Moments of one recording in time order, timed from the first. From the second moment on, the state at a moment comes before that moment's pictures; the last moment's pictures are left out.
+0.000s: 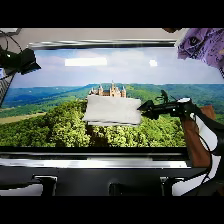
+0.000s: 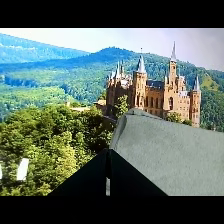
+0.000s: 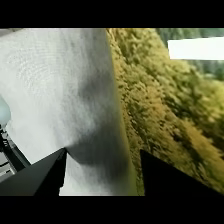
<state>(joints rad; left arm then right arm) 0.04 -1.48 1.96 1.26 -1.44 -1.75 -0.13 -1.78 1.13 -0.48 1.15 1.14</state>
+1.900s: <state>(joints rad) 0.04 -1.48 1.96 1.25 -1.46 -1.77 -0.48 -1.65 2.00 -1.32 1.27 2.00</state>
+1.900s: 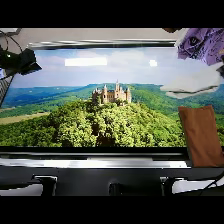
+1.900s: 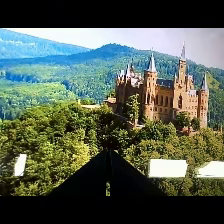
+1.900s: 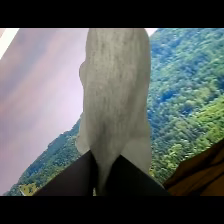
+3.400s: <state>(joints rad) 0.04 -1.48 1.96 1.20 -1.49 -1.76 -0.50 -1.24 1.58 -1.75 1.64 2.05</state>
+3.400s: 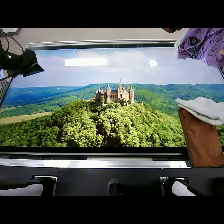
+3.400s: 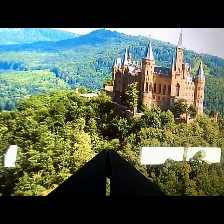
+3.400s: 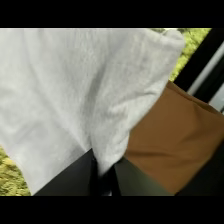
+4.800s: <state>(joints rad) 0.04 -1.48 1.96 1.20 -1.50 -1.76 -0.50 -1.07 0.98 -1.98 1.61 2.08</state>
